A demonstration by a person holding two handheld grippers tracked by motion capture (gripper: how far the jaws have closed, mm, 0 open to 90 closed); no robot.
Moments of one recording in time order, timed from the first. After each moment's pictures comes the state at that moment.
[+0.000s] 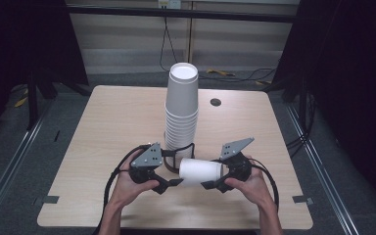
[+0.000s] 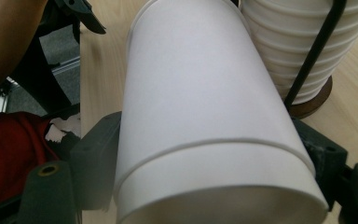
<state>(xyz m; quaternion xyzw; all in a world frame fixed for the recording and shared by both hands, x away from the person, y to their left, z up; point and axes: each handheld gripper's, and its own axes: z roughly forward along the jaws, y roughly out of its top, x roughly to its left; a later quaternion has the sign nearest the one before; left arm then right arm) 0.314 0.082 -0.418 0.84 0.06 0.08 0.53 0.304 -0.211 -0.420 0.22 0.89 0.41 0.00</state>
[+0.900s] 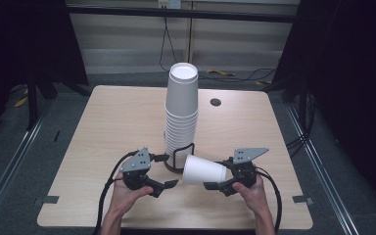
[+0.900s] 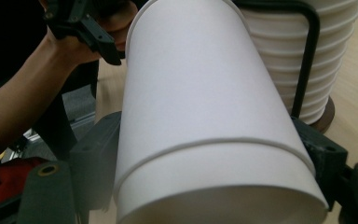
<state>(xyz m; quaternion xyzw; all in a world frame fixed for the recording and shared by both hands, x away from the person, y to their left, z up) 0.306 0.099 -0.444 0.80 0.12 0.06 0.58 0.291 -0.232 -0.443 0.23 0.82 0.53 0.00</state>
